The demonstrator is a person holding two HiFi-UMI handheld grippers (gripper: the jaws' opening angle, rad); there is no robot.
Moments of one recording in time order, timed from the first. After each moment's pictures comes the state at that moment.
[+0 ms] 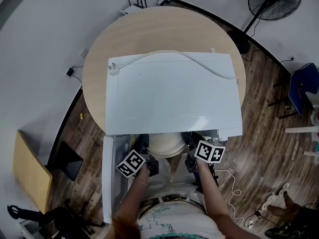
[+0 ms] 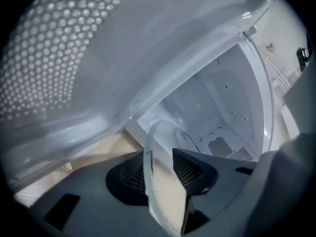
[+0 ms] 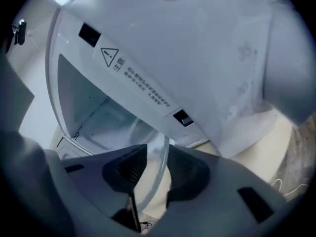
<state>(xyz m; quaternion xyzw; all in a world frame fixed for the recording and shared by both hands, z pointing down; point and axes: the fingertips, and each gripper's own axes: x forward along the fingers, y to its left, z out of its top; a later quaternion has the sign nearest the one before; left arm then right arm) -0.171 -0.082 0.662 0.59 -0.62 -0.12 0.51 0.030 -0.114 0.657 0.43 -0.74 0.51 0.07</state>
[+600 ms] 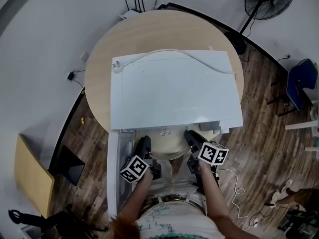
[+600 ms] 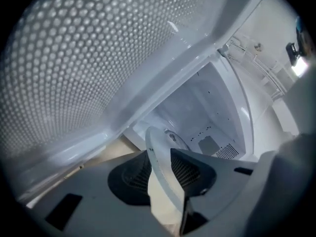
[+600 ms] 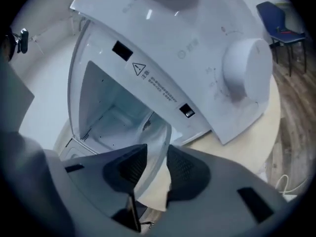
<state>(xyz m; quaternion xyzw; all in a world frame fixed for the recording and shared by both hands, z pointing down) -0.173 -0.057 0.633 0.62 -0.61 -0.12 0.48 0.033 -0.092 0.641 0.44 -0.74 0.50 0.03</state>
